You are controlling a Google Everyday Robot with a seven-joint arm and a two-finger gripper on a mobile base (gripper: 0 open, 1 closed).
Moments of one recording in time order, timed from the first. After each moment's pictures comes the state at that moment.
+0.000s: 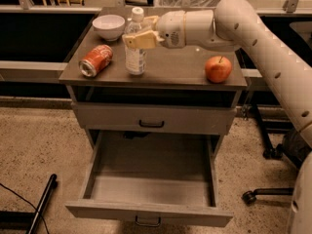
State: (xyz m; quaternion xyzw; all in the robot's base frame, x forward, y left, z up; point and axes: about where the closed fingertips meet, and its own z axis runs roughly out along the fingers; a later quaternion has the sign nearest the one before) arm 0.680 0.055 0.958 -0.50 0.57 0.39 0.52
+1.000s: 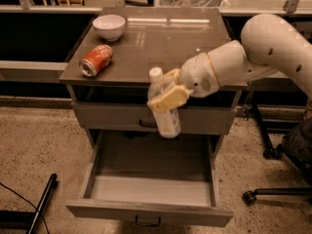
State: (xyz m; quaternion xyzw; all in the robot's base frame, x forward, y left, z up) arm 0.518 -0.004 0.875 -0.57 0.65 0.38 0.33
